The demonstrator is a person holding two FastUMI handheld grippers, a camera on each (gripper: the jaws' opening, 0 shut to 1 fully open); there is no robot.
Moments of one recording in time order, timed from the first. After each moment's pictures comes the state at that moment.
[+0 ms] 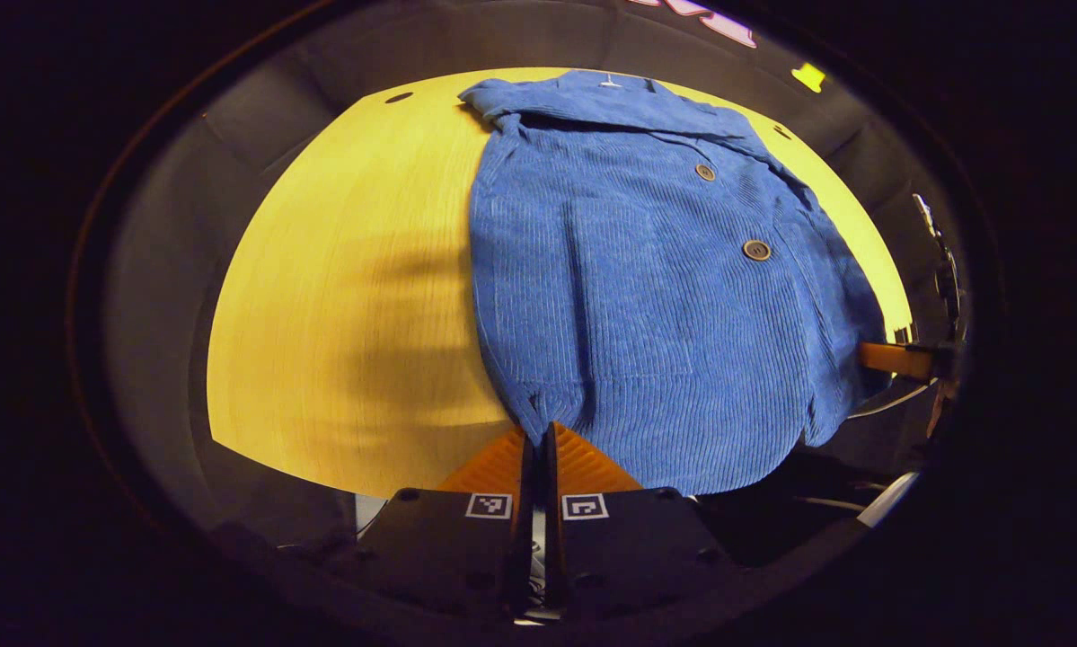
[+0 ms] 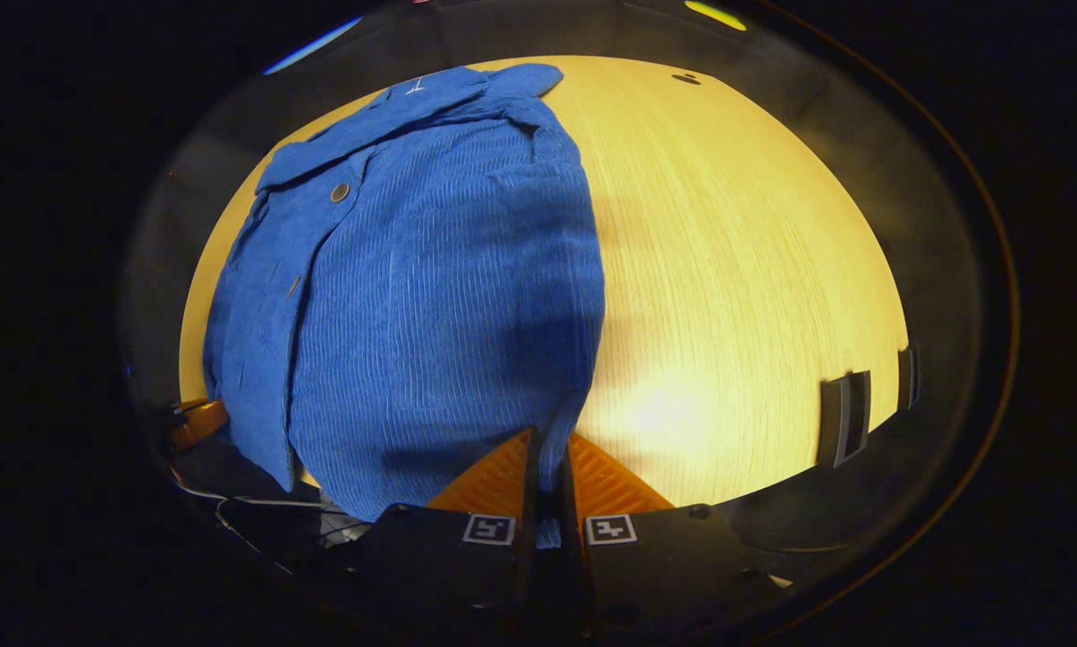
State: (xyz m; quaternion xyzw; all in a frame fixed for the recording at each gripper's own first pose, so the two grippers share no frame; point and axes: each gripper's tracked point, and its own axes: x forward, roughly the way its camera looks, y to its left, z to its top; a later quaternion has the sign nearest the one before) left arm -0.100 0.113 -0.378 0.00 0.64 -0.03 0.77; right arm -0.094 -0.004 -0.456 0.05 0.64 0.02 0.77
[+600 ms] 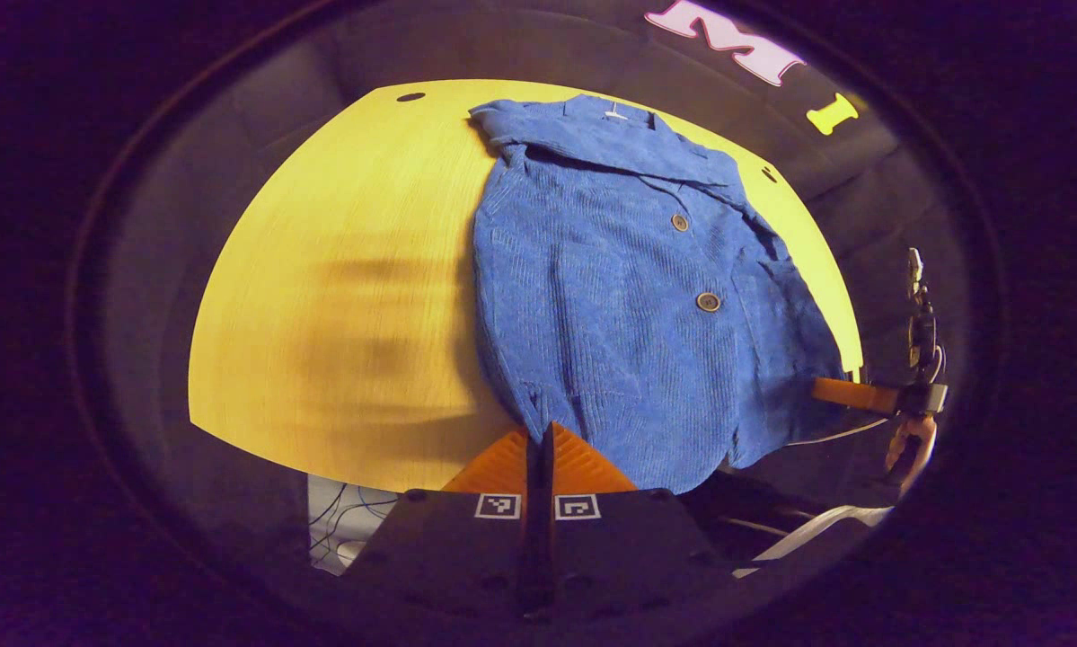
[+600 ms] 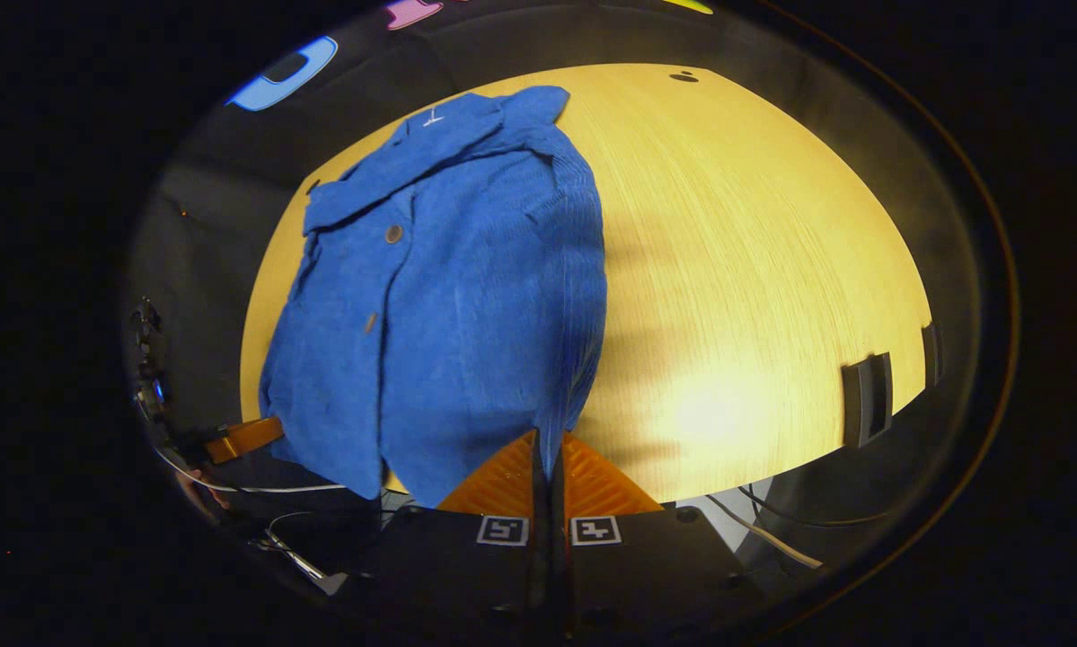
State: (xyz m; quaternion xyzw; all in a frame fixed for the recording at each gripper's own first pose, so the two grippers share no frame) left arm -0.096 0.101 -0.326 -0.10 0.62 -0.07 0.78; right arm -0.084 0.031 -0.399 0.14 0.62 0.06 0.77
